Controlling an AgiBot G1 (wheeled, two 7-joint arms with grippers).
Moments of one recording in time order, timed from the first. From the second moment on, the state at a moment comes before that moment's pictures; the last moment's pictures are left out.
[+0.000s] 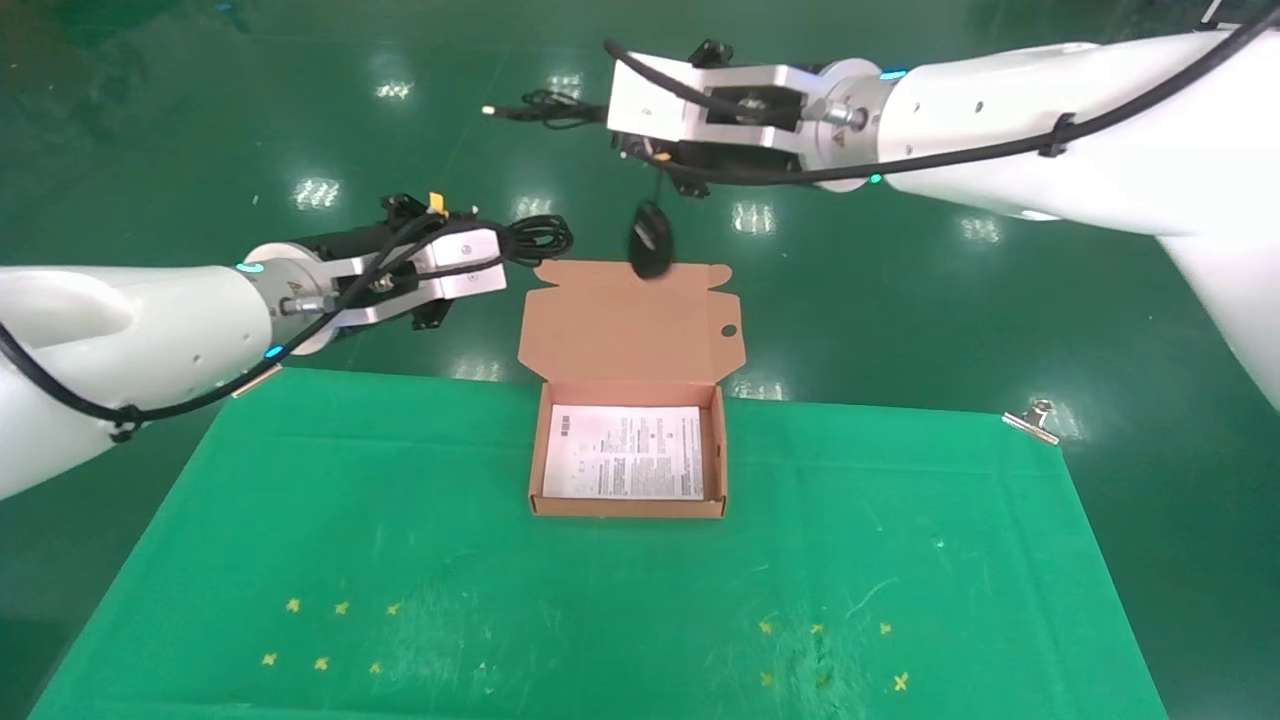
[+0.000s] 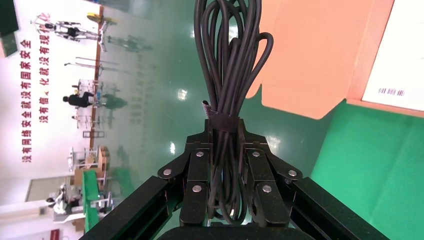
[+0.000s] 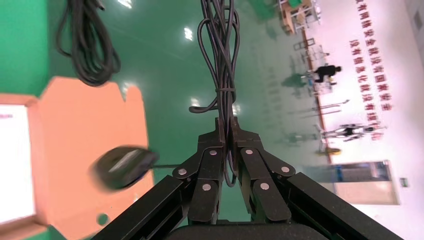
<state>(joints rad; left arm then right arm) -1.50 1.04 0.79 -1.30 2.46 0.80 -0.61 1.84 -1.23 -0.95 0.89 -1.85 -0.66 0.18</state>
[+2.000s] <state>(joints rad) -1.44 0.95 0.79 -1.28 2.66 0.94 -0.74 1.63 -1.37 -1.21 0.54 -1.53 -0.58 0.19</state>
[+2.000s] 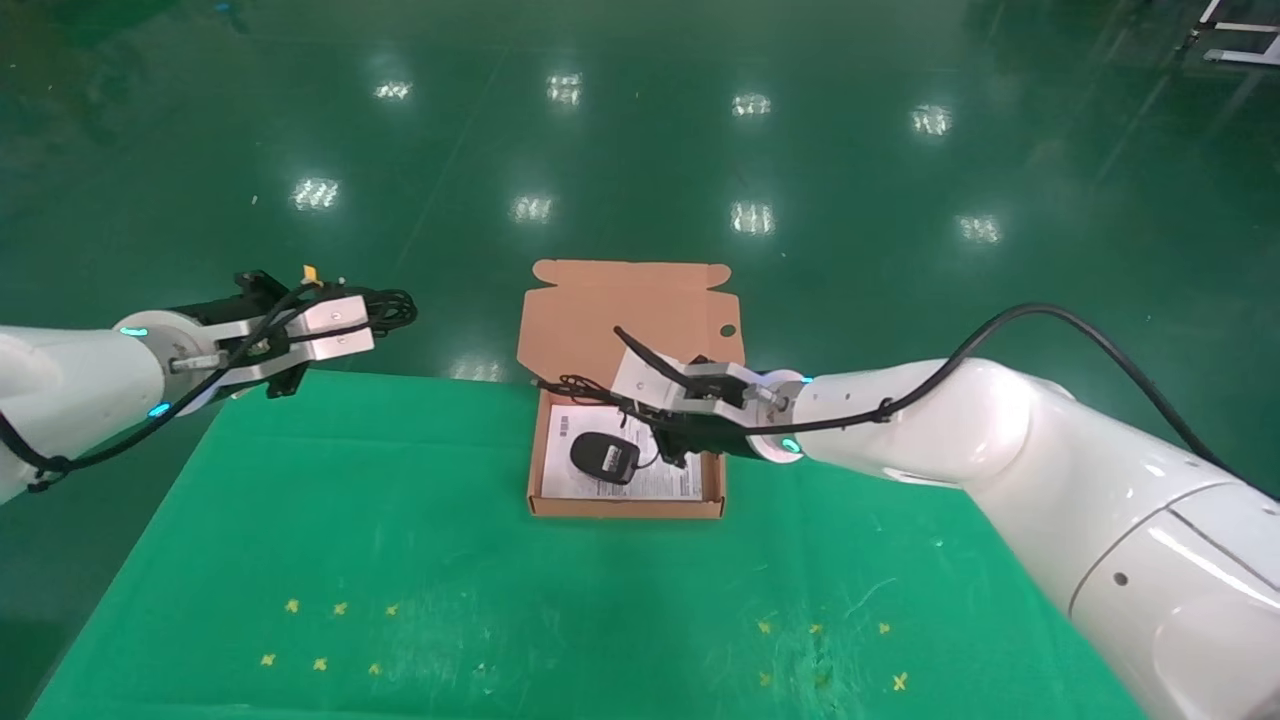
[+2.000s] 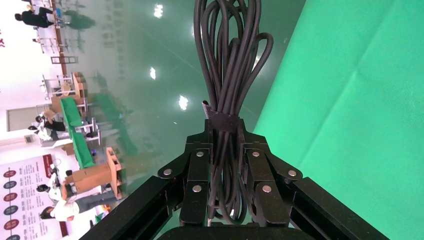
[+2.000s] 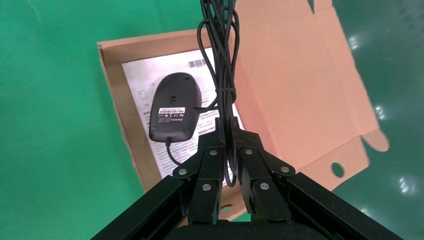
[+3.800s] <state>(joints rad) -1.41 1.36 1.02 -0.79 2.33 0.50 -0.42 1.71 -0.83 -1.33 1.08 -1.72 -0.58 0.63</state>
